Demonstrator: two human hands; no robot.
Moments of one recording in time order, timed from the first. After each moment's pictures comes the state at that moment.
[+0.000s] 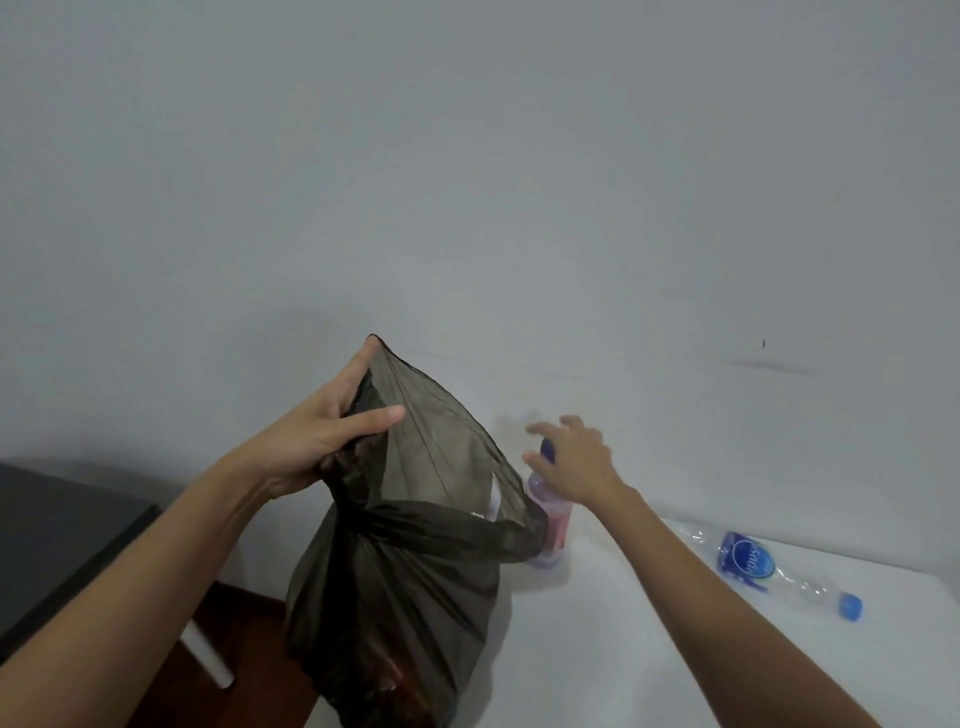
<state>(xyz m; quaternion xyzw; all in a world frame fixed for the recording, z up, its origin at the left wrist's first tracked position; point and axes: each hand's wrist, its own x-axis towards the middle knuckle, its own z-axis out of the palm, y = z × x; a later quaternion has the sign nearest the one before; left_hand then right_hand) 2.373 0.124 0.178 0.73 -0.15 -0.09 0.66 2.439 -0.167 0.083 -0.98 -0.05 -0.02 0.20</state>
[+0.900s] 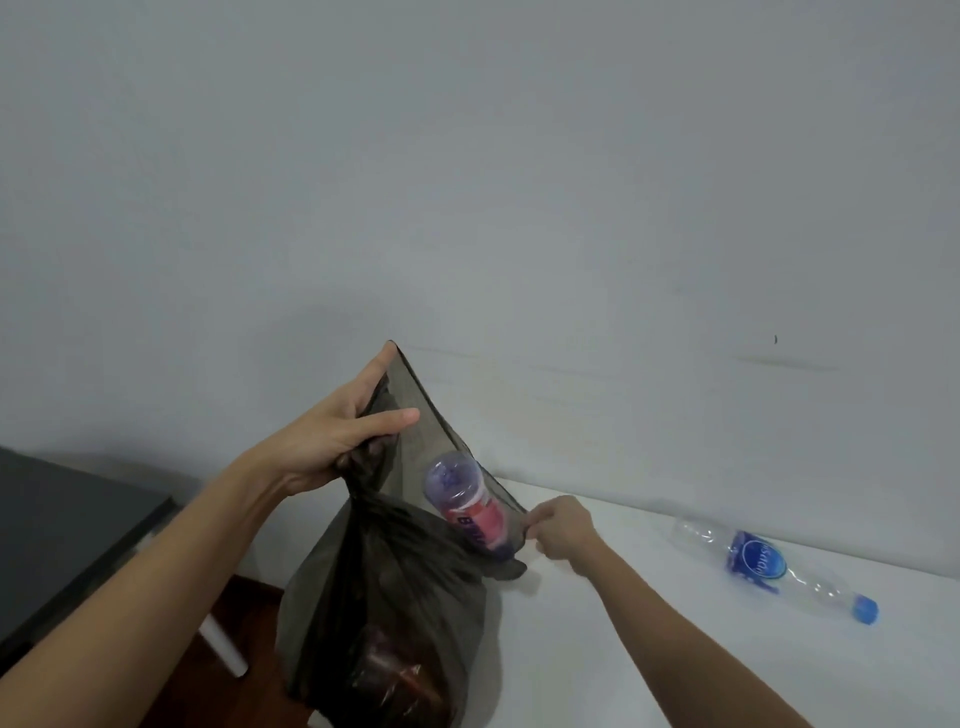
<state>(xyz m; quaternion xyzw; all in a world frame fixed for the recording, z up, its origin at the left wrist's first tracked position) 2.350 0.097 0.194 0.75 -0.12 -0.09 0.64 2.408 -0.154 0.020 -0.86 0.11 0.18 0.47</state>
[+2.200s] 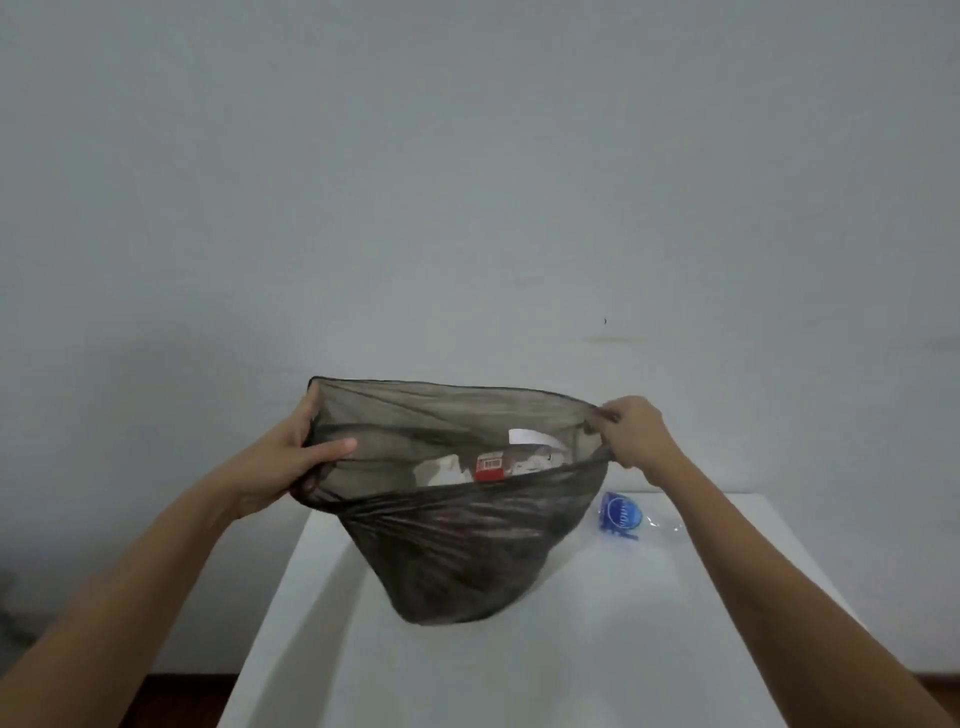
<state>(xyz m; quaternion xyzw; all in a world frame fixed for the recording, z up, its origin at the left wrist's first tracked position) 2.427 0.047 0.137 0.76 -0.15 -0.17 0.61 2.384 -0.342 0.130 -0.90 0.14 -0.11 0.40</state>
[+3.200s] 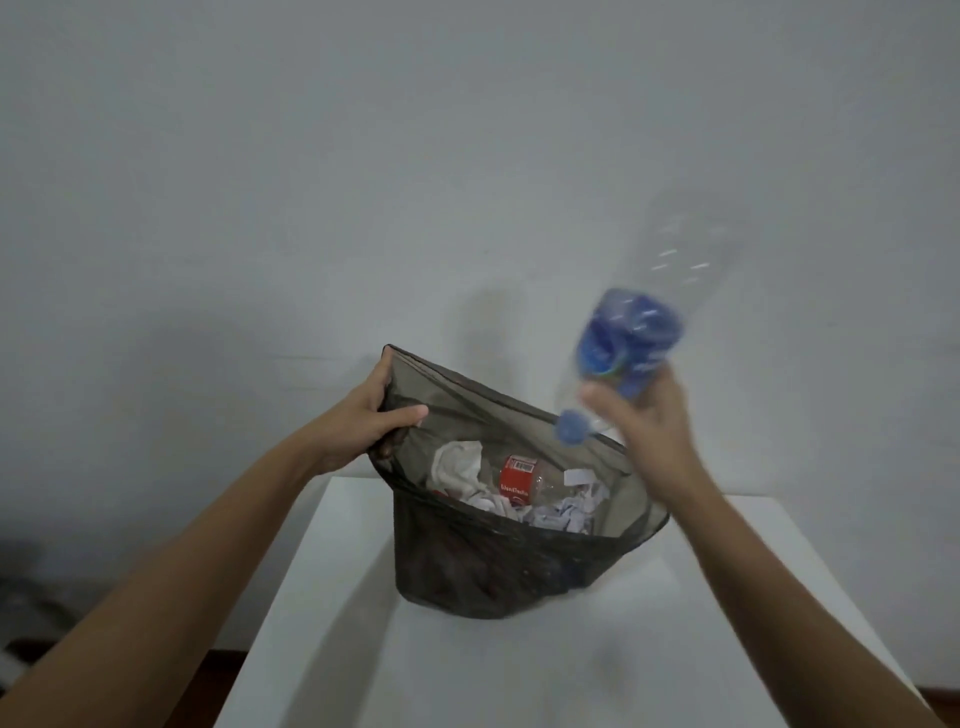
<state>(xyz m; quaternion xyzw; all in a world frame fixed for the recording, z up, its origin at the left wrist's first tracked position) 2.437 -0.016 0.146 0.77 -0.17 -0.15 0.59 2.325 -0.294 0.170 -0.72 -0.08 -0.27 0.64</state>
